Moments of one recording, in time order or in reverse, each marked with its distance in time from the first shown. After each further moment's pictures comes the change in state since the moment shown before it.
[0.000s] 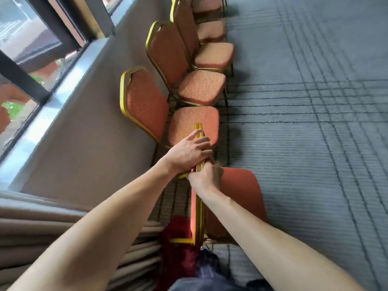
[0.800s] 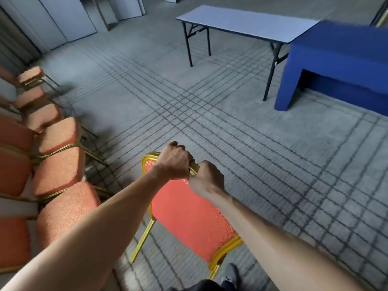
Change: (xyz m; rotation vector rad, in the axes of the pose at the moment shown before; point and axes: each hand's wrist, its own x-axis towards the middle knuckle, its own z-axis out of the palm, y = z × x) left_hand 0.397 0.381 -0.125 0.218 -0.061 0.353; right_hand -0.043 0.320 -0.414 0.155 0.439 0.224
